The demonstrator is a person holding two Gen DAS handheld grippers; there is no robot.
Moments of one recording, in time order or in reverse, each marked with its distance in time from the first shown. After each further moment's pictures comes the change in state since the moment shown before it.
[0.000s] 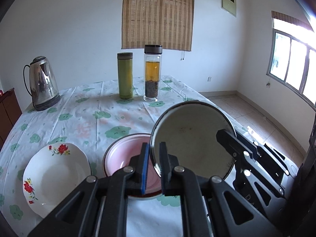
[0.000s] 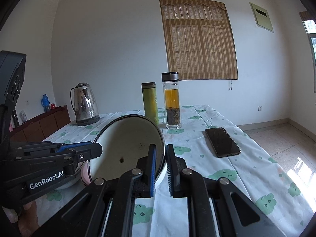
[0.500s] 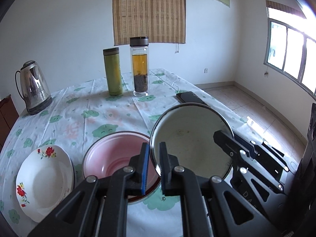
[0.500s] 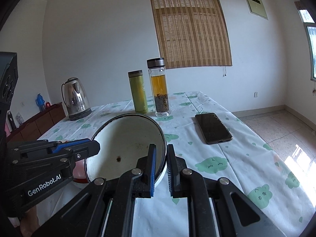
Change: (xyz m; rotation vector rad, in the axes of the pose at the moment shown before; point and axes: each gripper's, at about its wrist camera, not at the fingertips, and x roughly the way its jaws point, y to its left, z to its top) left arm 0.023 -0.033 -0.001 0.062 0.044 -0.003; right arm 0.008 -0.034 -0.011 0.058 0.080 -0.023
